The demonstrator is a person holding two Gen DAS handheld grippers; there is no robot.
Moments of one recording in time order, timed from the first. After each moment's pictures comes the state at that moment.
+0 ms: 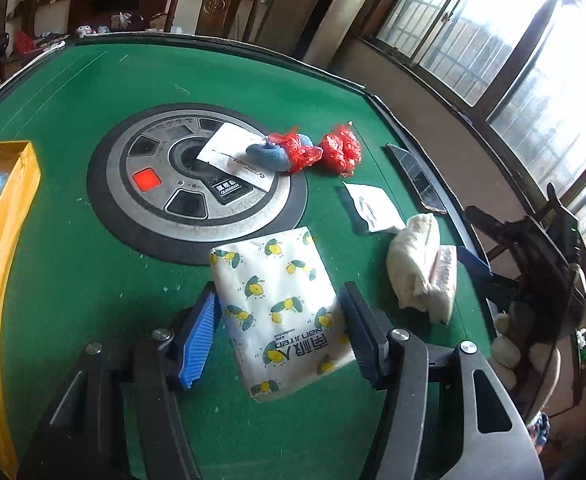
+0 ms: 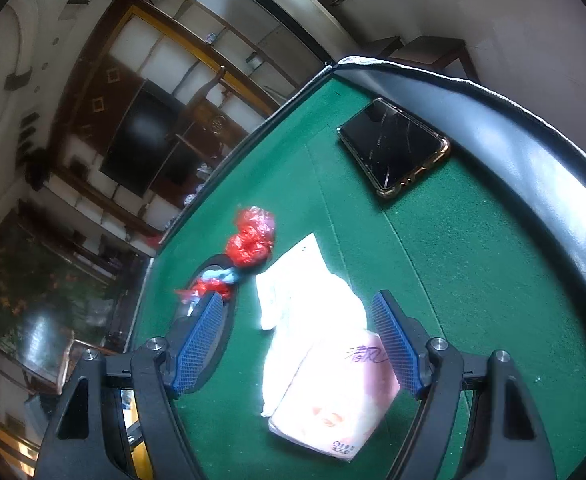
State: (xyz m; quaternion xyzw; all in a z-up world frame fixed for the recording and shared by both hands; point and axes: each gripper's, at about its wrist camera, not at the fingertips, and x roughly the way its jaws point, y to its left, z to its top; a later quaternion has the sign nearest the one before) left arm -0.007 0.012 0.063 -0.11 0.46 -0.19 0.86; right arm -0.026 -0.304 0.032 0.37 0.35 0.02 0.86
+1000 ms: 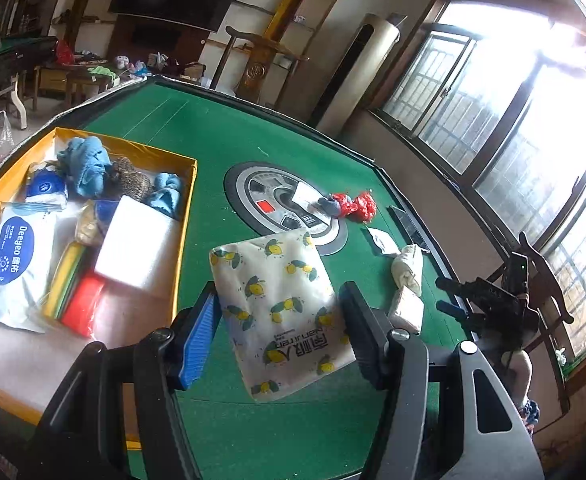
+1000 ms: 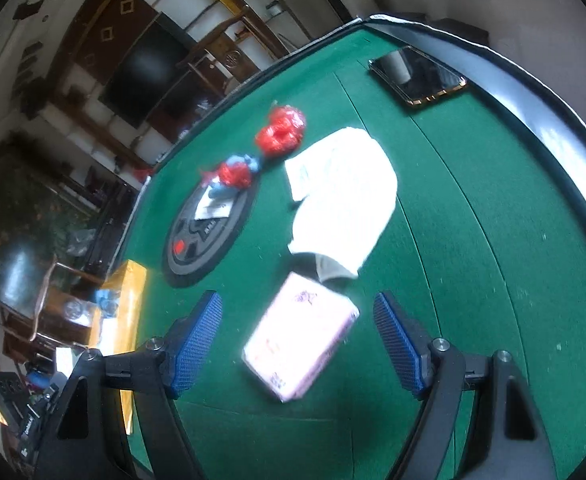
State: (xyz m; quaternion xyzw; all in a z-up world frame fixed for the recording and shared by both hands) left arm -0.111 0.168 0.097 -0.18 0.35 -0.17 0.90; right arm -0.082 -0.235 0.041 0.30 0.44 0.05 0.85
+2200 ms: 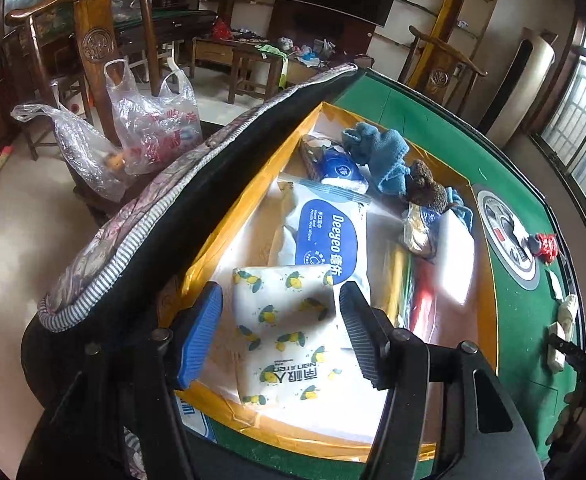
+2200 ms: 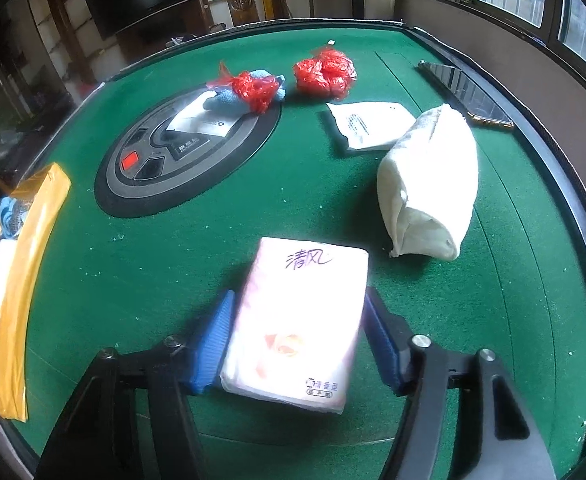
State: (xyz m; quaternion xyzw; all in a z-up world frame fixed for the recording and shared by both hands) left arm -0.106 0.342 0.040 -0.18 0.42 0.12 0.88; right arm -0.047 -0.122 0.013 0.08 0.49 -0.04 0.87
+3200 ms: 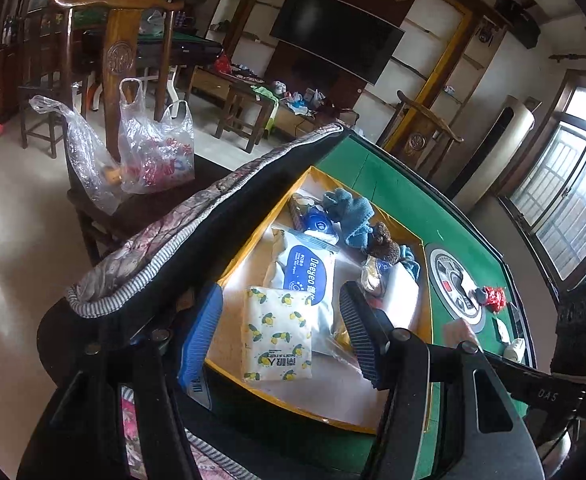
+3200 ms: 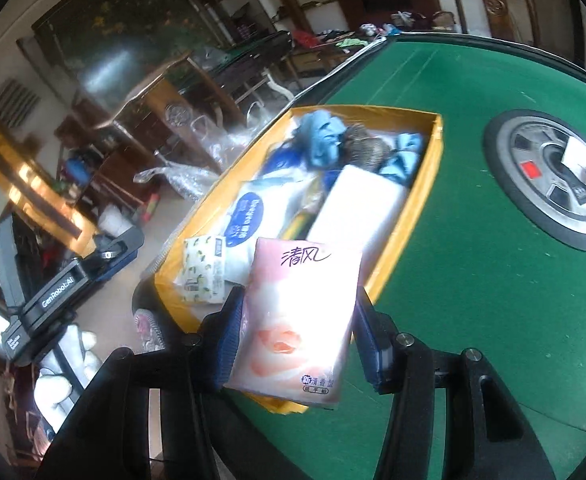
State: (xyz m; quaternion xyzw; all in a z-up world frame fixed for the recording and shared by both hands) left arm -0.161 0.363 0.081 -0.25 0.33 0.09 0.91; right arm -0.080 0.148 0.068 0.05 0.49 0.35 0.80
